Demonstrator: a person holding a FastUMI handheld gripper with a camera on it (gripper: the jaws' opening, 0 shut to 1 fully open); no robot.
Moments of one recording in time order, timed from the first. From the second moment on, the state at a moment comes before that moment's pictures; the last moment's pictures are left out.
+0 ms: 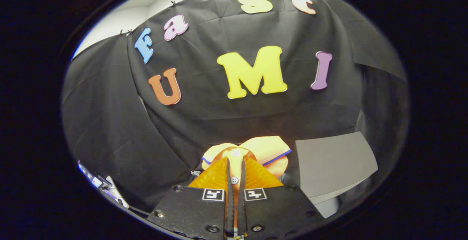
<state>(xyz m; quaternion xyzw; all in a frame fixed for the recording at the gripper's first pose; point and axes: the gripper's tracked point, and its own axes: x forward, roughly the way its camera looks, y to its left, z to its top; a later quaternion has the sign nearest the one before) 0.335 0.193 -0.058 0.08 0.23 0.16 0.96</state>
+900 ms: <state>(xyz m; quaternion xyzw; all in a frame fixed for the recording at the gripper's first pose) 0.445 0.261 -0.229 0.07 0.39 0.20 0.89</state>
